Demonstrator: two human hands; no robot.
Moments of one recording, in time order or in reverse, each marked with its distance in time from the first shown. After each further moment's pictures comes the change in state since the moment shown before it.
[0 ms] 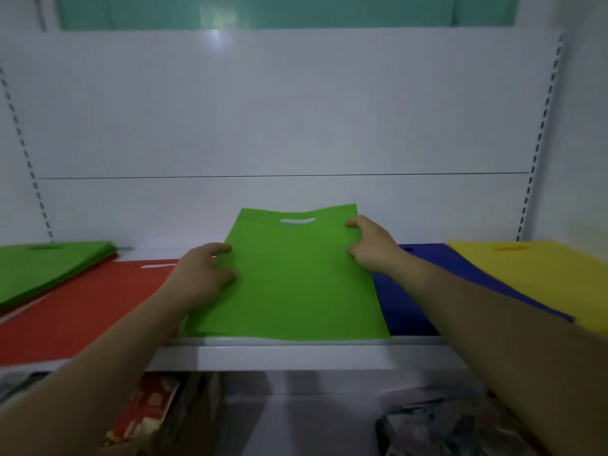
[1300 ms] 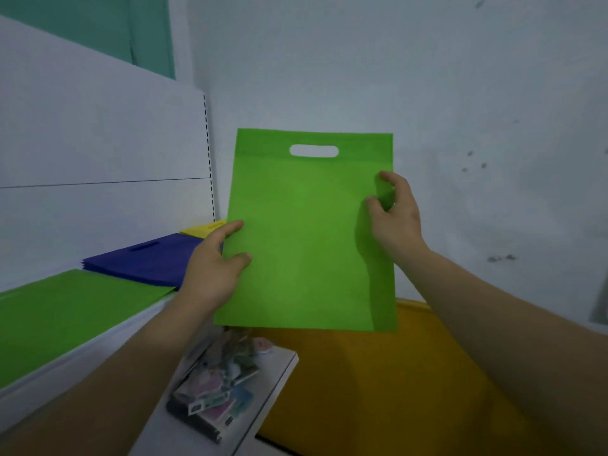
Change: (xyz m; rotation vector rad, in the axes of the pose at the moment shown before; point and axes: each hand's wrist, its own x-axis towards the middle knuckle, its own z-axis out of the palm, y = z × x) left_hand -0.152 0.107 0.036 -0.935 -0.763 0.662; right_hand -0.383 -0.143 -0.126 -0.303 1.291 0.409
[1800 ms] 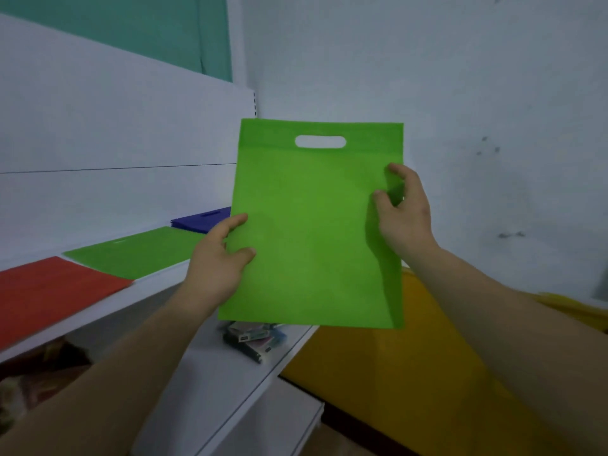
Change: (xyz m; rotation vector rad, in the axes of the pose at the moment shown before) left_hand -0.152 0.072 -0.064 0.015 0.073 -0.044; right_hand -0.109 -0.068 -0.069 0.098 -0.086 -0.053
